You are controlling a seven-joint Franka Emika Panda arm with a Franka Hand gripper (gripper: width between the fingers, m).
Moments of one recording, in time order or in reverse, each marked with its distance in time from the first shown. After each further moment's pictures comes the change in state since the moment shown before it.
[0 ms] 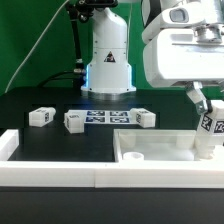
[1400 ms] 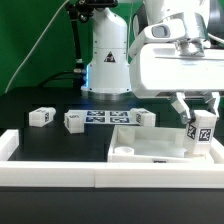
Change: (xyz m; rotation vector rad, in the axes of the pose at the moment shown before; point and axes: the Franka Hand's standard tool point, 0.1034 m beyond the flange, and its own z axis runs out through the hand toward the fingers) arm -0.028 0.008 0.007 -0.029 0.060 0.032
